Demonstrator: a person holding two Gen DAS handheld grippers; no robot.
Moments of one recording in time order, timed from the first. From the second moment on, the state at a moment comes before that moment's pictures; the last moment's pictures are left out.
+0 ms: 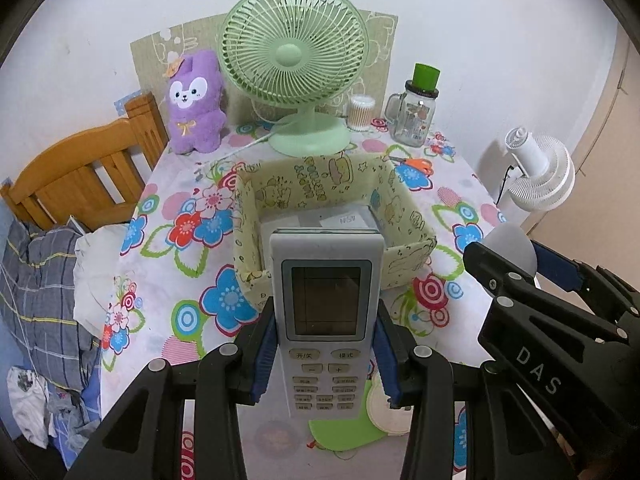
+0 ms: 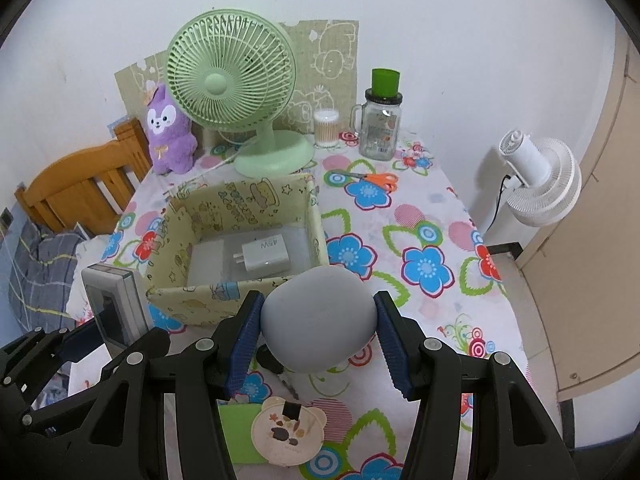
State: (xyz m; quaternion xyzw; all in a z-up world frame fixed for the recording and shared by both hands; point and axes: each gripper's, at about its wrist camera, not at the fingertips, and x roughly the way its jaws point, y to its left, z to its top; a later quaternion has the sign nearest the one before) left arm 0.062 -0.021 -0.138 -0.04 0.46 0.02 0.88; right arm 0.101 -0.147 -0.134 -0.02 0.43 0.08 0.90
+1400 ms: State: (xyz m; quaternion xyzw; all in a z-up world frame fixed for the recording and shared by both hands) left arm 0.111 -0.007 -0.098 -0.04 0.43 0.01 0.90; right arm 0.145 -0.134 -0.088 0.00 0.40 0.08 0.91
